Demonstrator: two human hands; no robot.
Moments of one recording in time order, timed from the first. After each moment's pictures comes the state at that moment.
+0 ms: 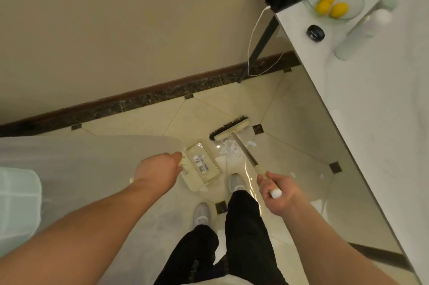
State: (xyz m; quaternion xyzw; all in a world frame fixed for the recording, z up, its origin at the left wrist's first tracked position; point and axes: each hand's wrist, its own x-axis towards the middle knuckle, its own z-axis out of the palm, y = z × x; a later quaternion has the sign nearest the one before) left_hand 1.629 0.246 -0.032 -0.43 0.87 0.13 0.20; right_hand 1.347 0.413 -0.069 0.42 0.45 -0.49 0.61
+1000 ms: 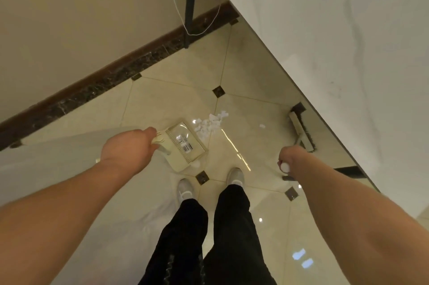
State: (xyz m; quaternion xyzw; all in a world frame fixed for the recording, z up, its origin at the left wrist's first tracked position) left_hand 1.555 0.271 -0.070 -0.33 0.92 0.08 0.19; right_hand 1.246 0.540 -0.115 0.15 0.87 -0.13 0.44
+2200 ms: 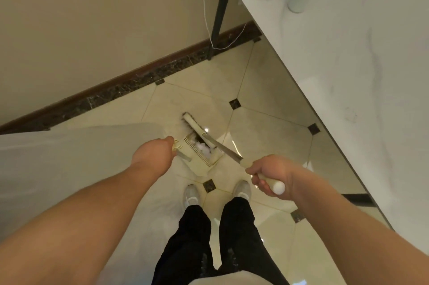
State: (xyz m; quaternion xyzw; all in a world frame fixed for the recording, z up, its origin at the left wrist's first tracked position) left_hand 1.558 0.291 -0.073 -0.41 0.87 0.16 0.23; right_hand 1.316 0.485 -0.008 0.11 0.70 -0.20 0.68
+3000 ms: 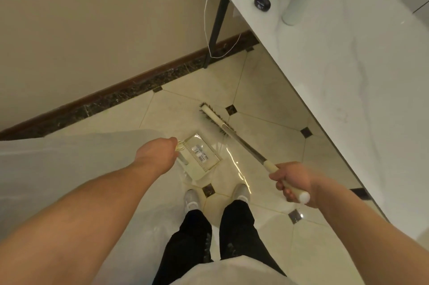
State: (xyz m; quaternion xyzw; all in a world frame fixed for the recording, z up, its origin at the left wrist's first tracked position) left_hand 1.577 0.273 -0.061 -0.39 0.87 0.16 0.24; right_hand 1.319 0.526 0.014 0.08 0.75 -0.23 0.62
